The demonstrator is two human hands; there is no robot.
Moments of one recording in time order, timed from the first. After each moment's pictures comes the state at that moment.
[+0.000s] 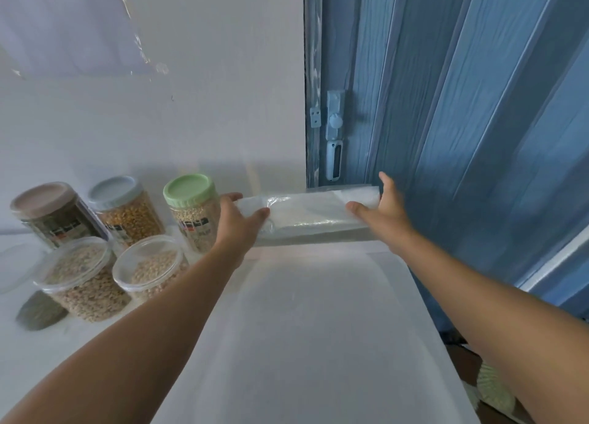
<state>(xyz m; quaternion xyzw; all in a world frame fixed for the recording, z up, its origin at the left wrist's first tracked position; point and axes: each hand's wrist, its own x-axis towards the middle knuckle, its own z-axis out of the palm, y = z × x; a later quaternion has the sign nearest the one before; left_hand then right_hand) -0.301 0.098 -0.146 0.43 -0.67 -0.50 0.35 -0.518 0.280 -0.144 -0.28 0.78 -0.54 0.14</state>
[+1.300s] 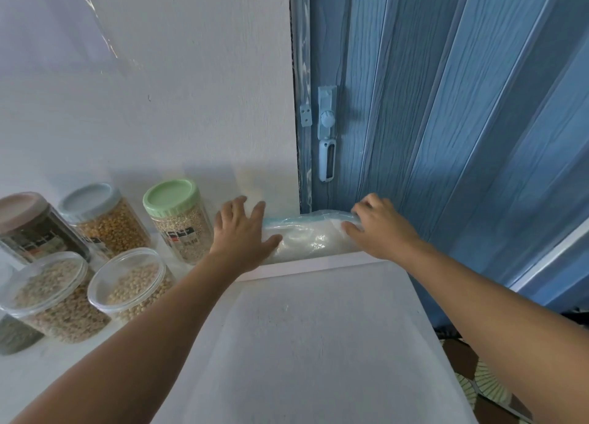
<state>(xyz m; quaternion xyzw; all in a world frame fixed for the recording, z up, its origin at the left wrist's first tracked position) -0.314 0.093 -0.154 0.33 -0.94 -0.01 0.05 -0.531 0.282 -0.154 -0.47 0.88 -0.10 0.02</state>
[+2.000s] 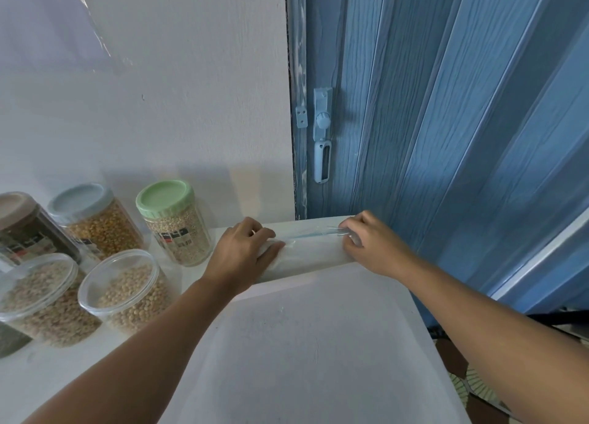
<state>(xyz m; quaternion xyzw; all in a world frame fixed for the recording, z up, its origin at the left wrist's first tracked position) -0.300 0.098 -0.192 0.18 -0.95 -0.04 0.25 -0.532 0.297 -0.186 -0.52 0.82 -0.23 0.05</state>
